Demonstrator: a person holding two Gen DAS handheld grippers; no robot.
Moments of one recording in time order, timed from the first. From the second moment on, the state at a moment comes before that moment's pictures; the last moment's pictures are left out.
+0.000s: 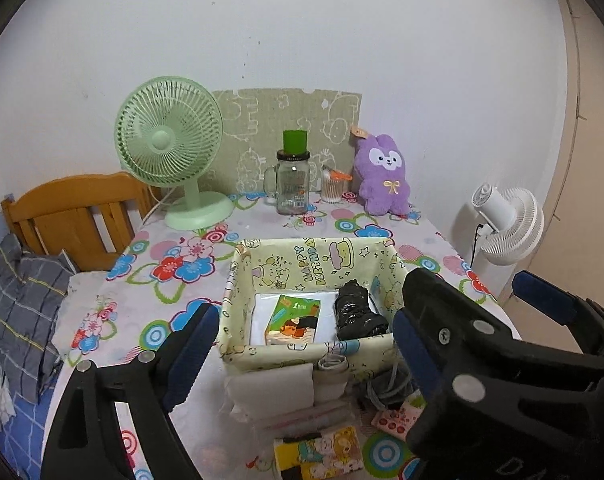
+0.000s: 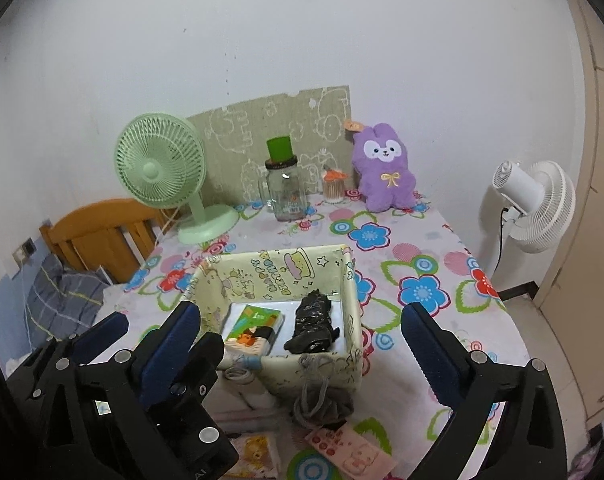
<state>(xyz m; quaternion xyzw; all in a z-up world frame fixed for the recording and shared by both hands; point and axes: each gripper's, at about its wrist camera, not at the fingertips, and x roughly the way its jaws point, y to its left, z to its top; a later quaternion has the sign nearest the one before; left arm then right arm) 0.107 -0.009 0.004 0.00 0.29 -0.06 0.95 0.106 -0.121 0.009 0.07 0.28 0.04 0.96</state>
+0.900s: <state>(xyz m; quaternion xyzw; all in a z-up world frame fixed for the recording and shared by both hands) 0.036 -0.023 0.000 0.00 0.24 -0.06 0.97 0.030 -0.132 0.013 0.05 0.23 0.05 0.97</state>
